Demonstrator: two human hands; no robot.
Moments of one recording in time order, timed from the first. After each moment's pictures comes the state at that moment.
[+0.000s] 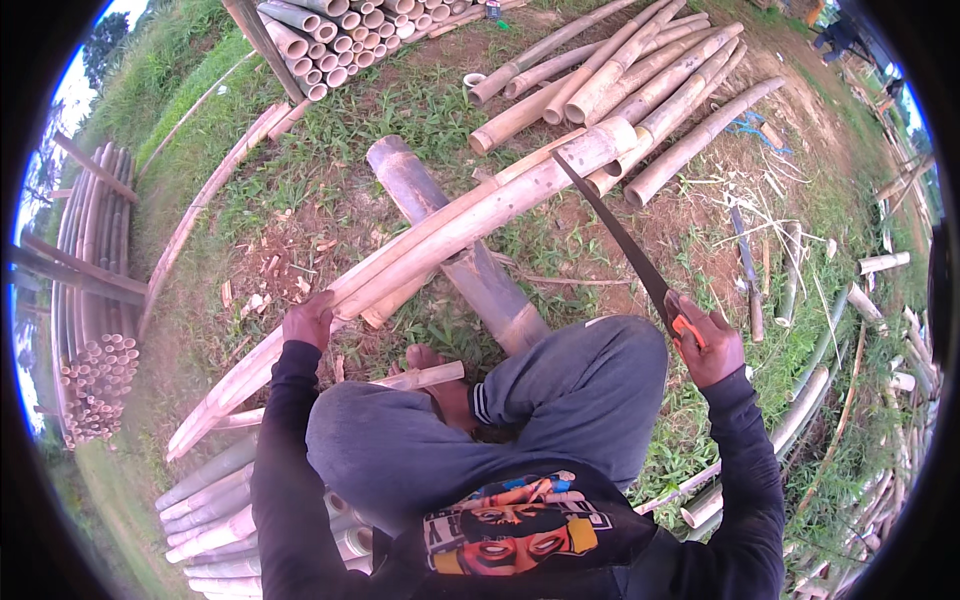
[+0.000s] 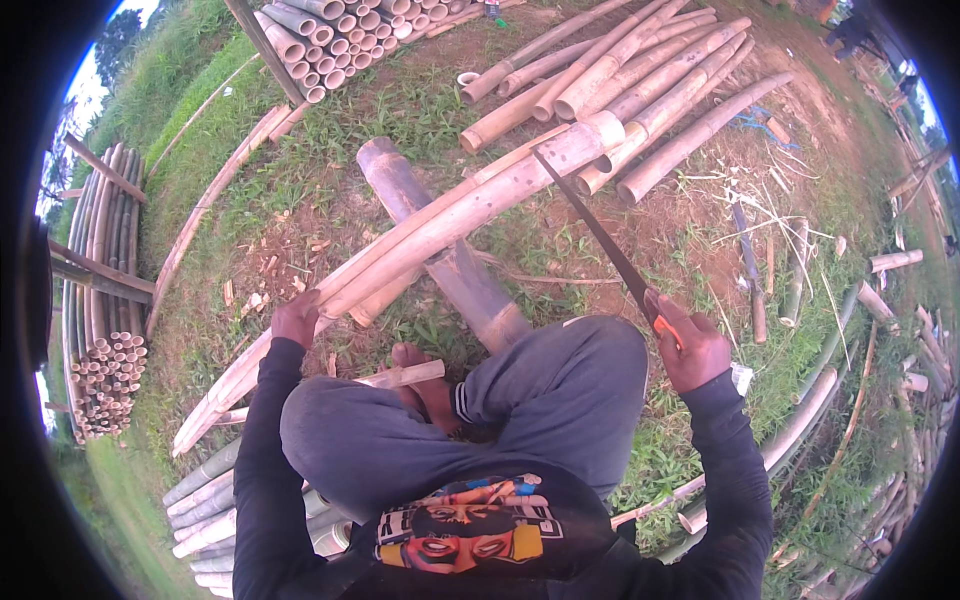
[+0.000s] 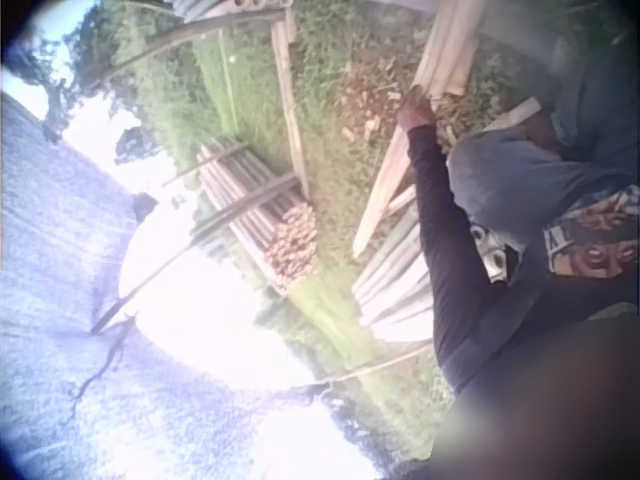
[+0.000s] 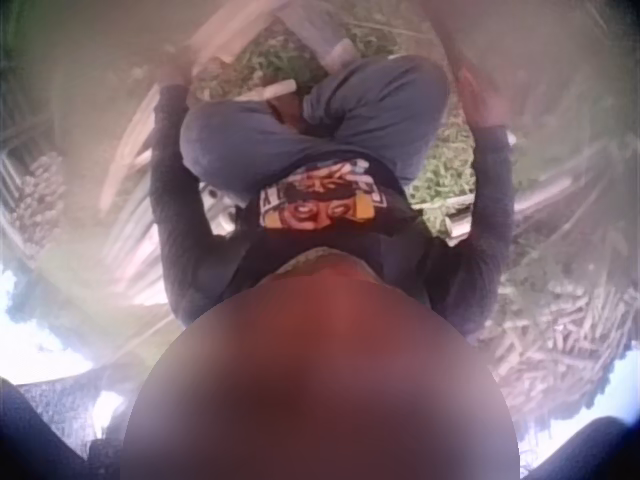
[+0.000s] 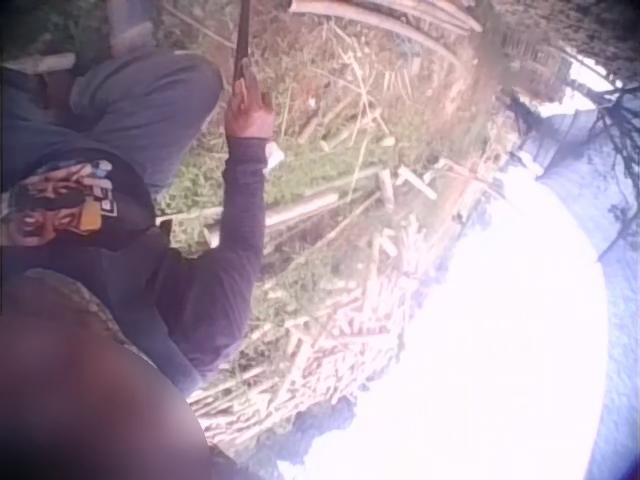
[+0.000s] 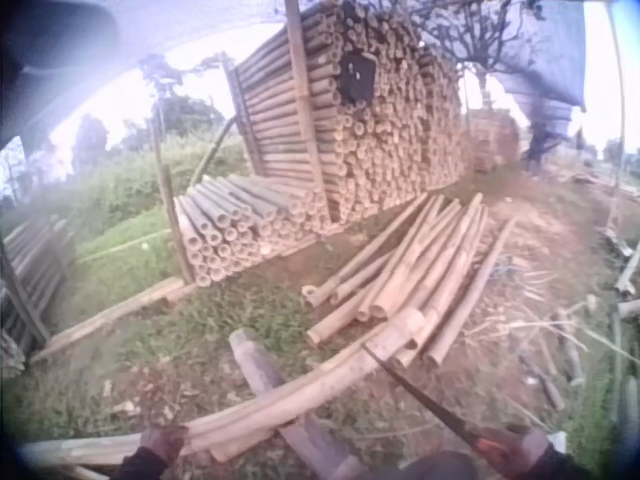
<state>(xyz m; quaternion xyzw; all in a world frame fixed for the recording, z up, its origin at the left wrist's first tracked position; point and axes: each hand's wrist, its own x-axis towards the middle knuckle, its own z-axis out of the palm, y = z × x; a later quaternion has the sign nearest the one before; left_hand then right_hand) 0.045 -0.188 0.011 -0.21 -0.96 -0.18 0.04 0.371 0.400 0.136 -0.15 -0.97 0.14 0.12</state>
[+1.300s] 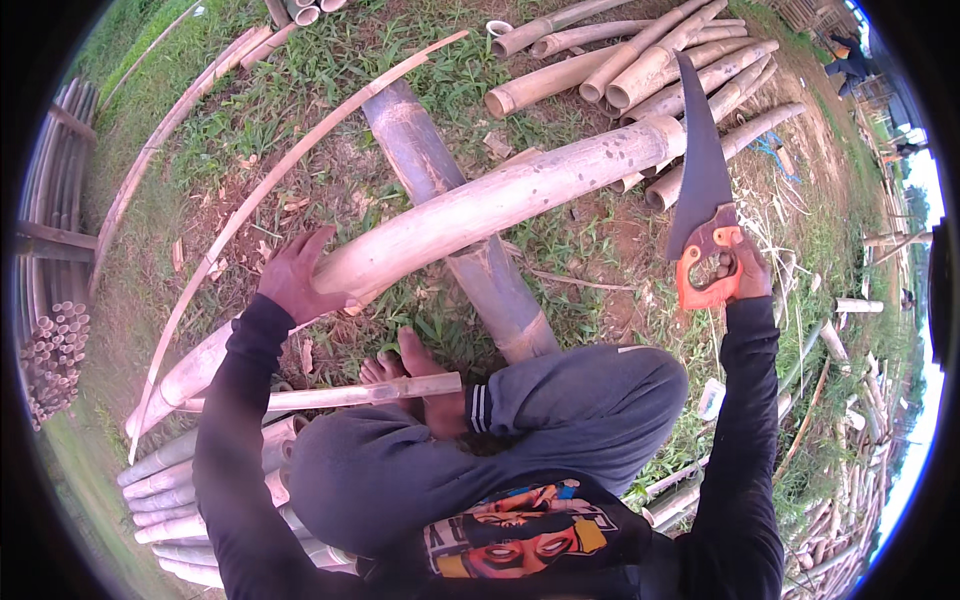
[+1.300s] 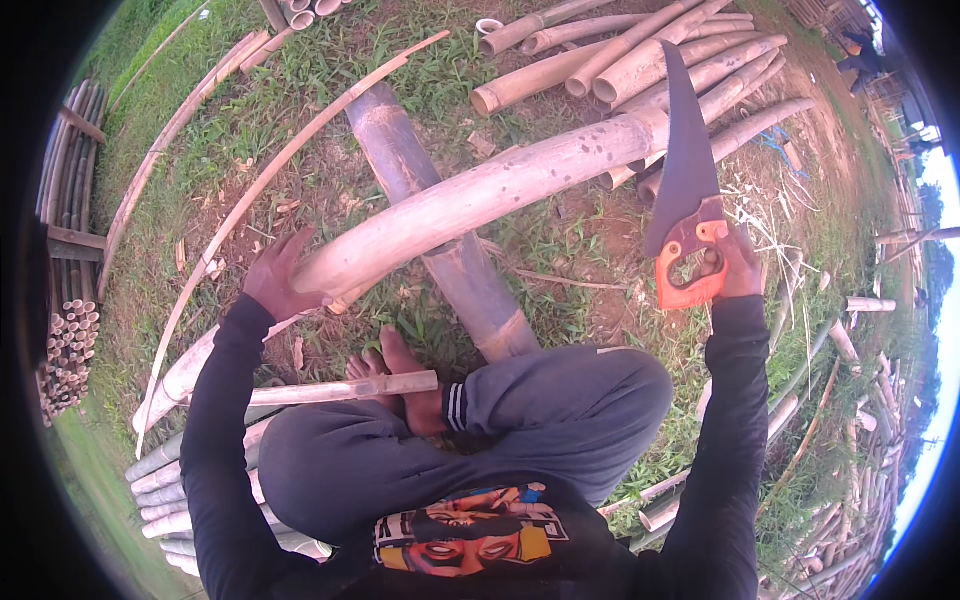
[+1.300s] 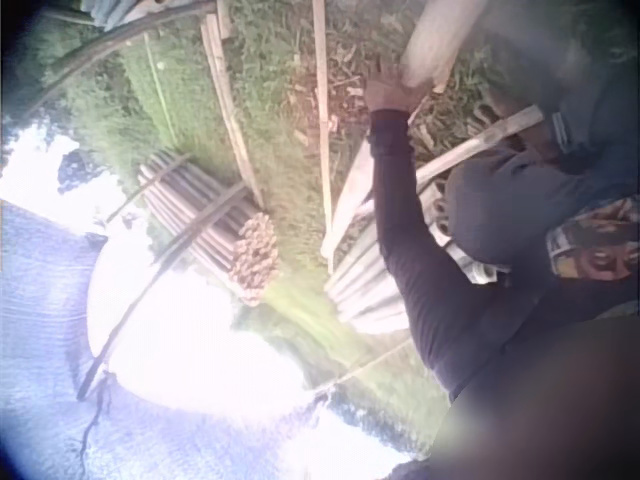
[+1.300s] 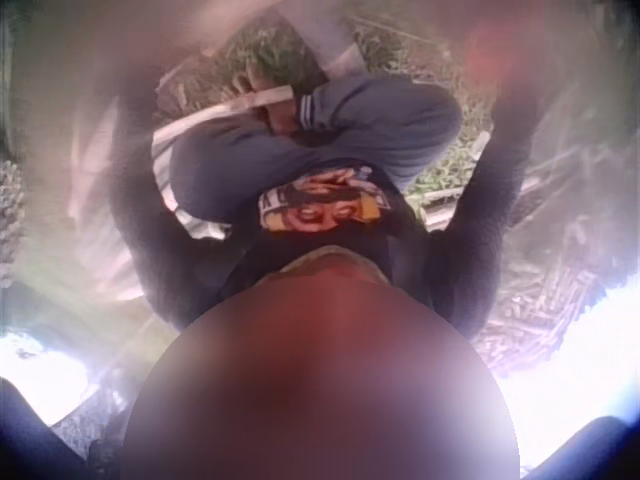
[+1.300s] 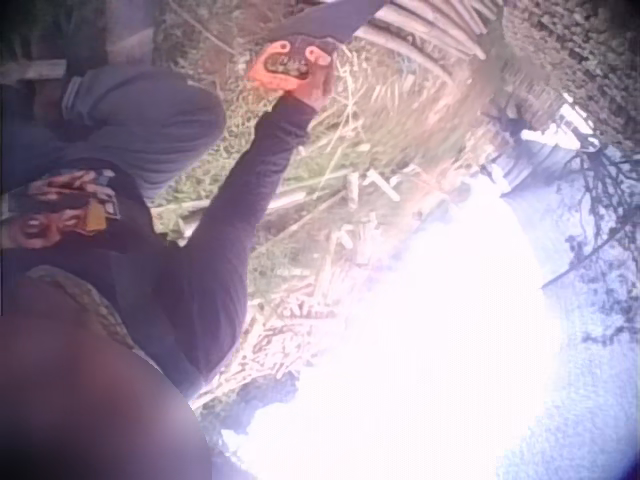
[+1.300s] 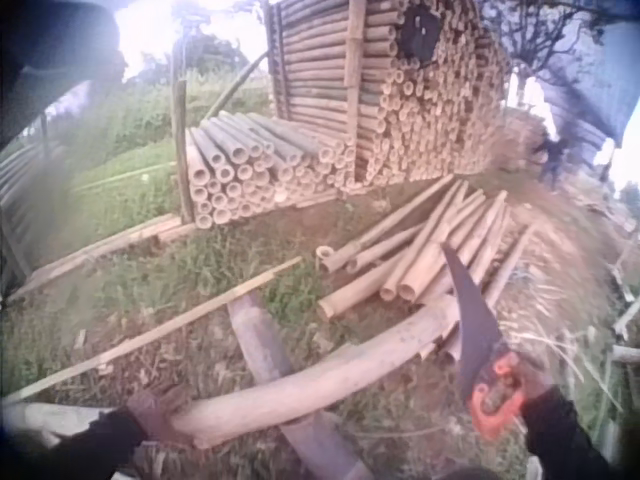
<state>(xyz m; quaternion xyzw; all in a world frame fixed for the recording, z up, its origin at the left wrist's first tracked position) -0.021 -0.155 0.016 -0.30 -0.93 -0.16 -0.12 0.214 0.513 0.102 -0.34 -0.67 0.64 0.17</state>
